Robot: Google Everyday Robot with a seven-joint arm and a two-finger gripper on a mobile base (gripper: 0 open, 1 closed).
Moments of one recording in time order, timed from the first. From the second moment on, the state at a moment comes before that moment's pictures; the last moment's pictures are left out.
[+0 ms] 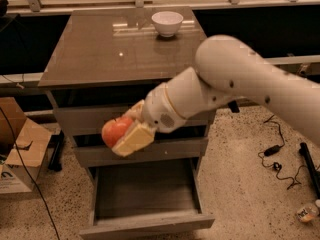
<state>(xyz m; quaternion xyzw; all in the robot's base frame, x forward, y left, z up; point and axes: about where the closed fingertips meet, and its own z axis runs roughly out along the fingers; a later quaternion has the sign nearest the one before) 0.456 0.069 0.842 -0.60 0.67 0.32 0.28</state>
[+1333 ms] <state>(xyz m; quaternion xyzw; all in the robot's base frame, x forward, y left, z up) 0.415 0.068 0.696 -0.49 0.75 0.36 0.28</state>
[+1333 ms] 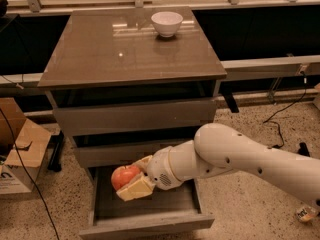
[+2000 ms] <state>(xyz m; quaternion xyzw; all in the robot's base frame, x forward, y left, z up) 0.423 0.050 0.600 -0.43 0.78 0.37 0.25</state>
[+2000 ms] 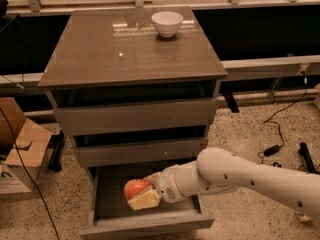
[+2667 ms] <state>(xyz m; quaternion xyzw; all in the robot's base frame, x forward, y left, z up) 0.433 0.029 0.493 -0.37 0.81 0.40 0.22</state>
